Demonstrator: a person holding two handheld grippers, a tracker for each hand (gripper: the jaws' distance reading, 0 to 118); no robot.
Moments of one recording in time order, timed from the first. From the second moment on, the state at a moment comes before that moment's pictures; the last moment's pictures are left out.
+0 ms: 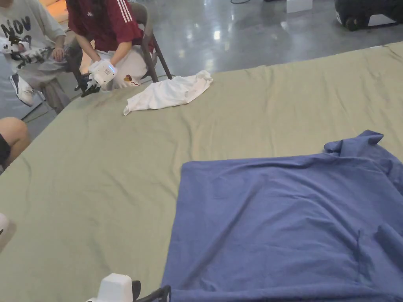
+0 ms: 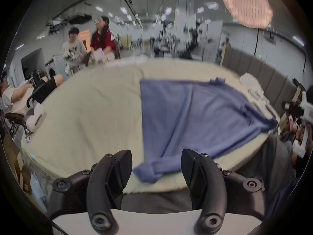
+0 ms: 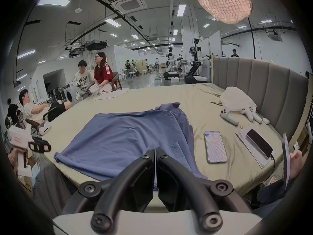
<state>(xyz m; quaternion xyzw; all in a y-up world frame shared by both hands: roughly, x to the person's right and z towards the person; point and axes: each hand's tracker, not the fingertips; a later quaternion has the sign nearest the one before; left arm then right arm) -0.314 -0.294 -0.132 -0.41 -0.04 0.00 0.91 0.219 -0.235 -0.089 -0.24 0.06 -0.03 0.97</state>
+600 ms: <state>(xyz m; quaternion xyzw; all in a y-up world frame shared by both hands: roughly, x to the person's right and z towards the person) -0.298 -0.342 -0.169 -0.50 -0.08 -0.05 0.86 0.279 -0.266 -0.097 -0.36 -0.01 -0.04 0.93</state>
